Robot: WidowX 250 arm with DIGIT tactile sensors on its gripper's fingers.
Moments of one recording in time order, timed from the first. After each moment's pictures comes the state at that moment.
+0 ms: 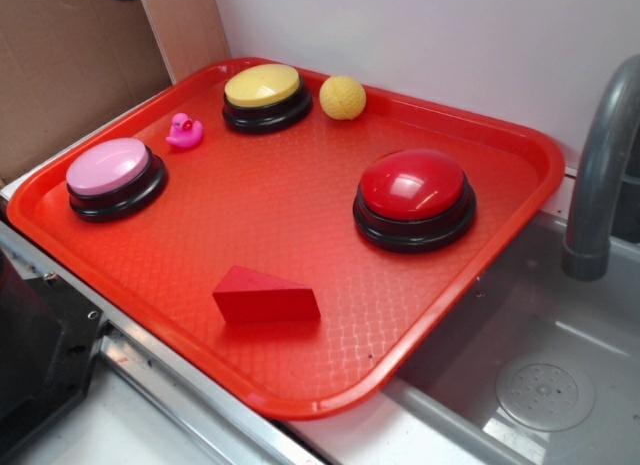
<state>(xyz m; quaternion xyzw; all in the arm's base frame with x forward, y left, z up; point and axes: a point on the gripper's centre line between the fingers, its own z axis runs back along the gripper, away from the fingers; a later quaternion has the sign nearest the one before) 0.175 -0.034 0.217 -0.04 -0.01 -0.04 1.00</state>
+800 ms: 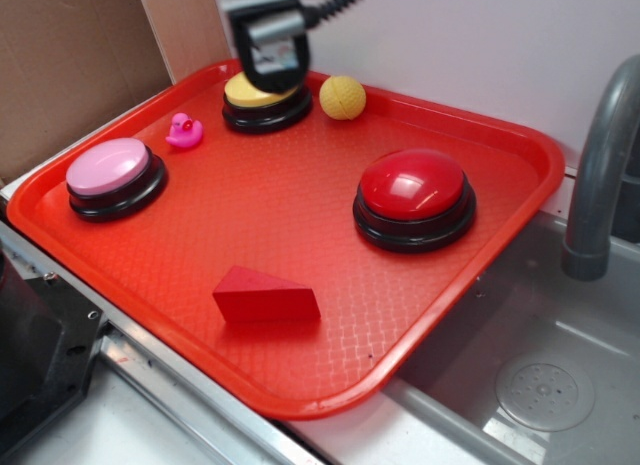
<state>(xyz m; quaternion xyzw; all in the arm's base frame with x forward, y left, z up) 0.174 -0.174 0.204 -0.03 -0.01 -0.34 0.94</state>
